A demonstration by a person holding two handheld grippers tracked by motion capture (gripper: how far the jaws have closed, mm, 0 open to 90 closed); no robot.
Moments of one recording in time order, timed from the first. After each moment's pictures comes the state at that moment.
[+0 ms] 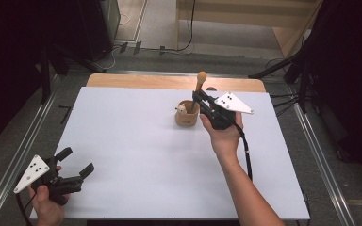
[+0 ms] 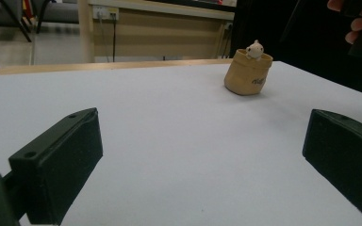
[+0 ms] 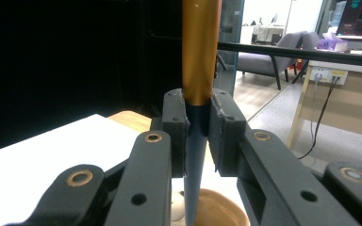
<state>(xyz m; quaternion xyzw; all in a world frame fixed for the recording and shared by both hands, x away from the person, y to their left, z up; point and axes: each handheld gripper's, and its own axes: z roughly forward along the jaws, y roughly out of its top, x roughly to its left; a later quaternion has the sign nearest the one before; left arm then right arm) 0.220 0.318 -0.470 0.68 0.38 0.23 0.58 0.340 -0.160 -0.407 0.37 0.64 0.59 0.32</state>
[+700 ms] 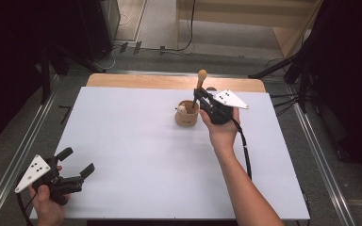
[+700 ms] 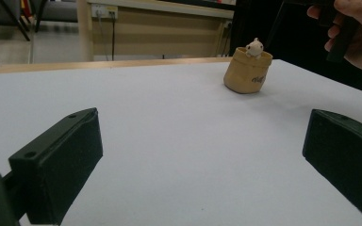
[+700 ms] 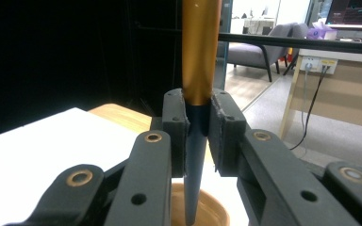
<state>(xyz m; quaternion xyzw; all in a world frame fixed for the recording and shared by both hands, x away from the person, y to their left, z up) 0.221 0.318 -0.471 0.68 0.38 0.23 0.58 0.367 -0.164 -0.428 0.39 0.64 0.58 0.32</state>
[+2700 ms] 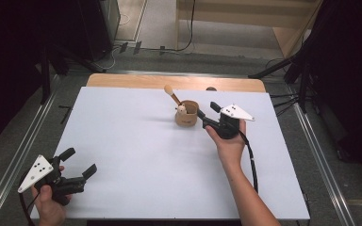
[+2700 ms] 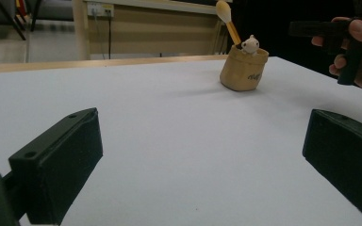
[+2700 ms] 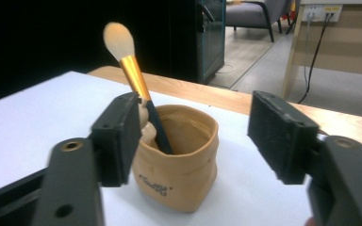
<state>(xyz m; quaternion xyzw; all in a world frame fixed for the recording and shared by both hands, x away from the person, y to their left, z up) 0.221 0.312 -0.472 0.69 0.38 0.23 0.57 0.341 -0.188 -0.466 0.44 0.66 0.55 0.27</state>
